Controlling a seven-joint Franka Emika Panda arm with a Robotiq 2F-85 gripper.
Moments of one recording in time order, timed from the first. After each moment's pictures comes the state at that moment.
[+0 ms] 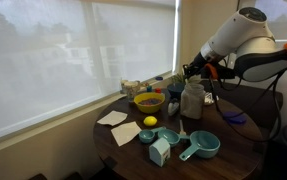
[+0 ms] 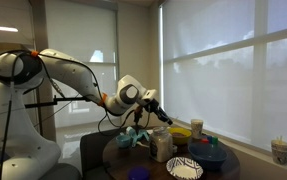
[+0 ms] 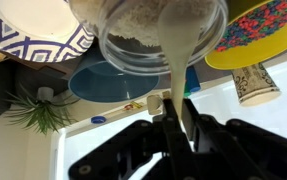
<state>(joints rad) -0.54 -0.32 0.56 -2.35 -0.48 2.81 1.04</state>
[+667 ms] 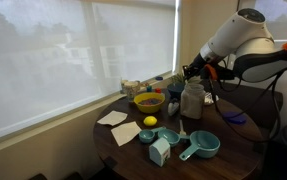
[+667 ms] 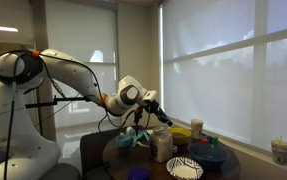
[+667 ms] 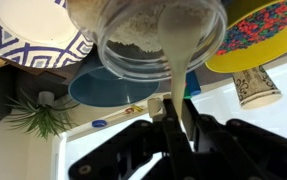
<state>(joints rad) -0.53 -0.31 0.56 -2.35 -0.46 2.81 1.04</state>
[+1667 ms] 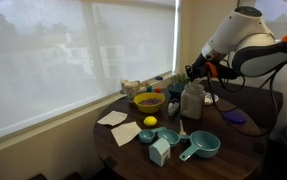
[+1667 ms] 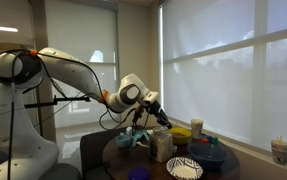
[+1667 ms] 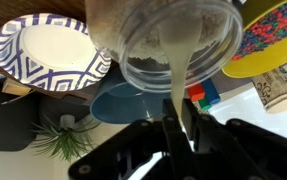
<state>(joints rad) -0.45 -0.30 0.47 -2.34 -0.36 2.70 1.04</state>
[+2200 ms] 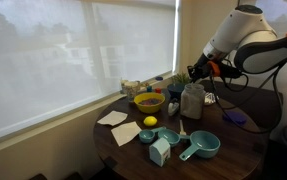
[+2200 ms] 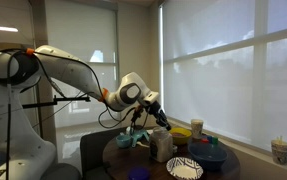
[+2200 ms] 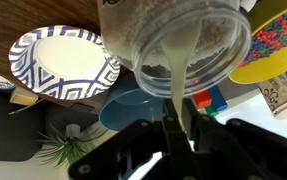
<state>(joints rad) -0.29 -0.30 0.31 -2.34 -0.36 2.64 1.04</state>
